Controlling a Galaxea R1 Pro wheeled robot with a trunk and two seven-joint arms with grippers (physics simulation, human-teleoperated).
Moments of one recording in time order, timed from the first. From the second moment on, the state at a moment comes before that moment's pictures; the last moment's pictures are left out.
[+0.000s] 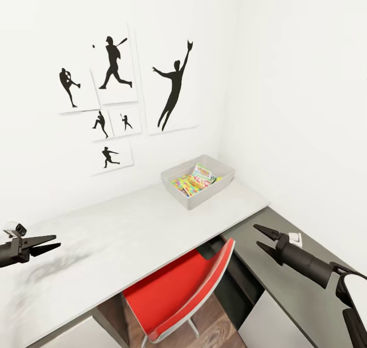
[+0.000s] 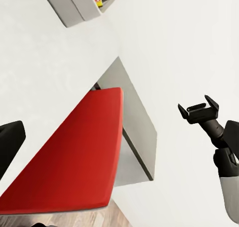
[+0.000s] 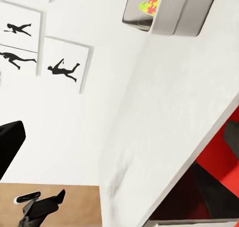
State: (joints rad) left arm -0.54 0.73 0.16 -0.80 0.39 0.89 -1.57; right arm -0.24 -0.18 -0.33 -1.56 -1.33 1.04 0.10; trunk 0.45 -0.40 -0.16
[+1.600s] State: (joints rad) left arm -0.54 0.73 0.16 -0.80 0.39 0.89 -1.57; right arm -0.24 -0.18 -0.32 -1.56 -1.33 1.00 0.10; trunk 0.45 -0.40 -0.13
